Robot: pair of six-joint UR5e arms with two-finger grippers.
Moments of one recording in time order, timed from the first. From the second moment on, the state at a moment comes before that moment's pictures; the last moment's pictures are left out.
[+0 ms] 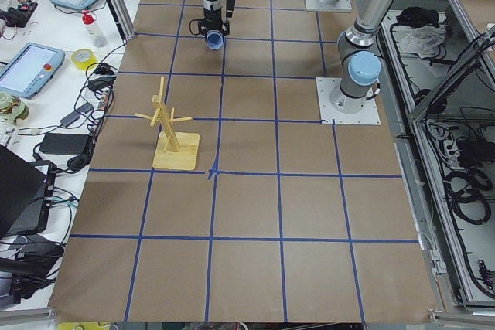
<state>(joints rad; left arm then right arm) -1.55 -1.54 -1.56 -1.50 1.57 -0.02 1.99 -0.89 1.42 -2.17 -1.47 -1.18</state>
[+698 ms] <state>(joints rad) -1.55 -1.54 -1.56 -1.50 1.56 -0.02 2.00 -0.90 1.43 -2.16 -1.47 -1.17</state>
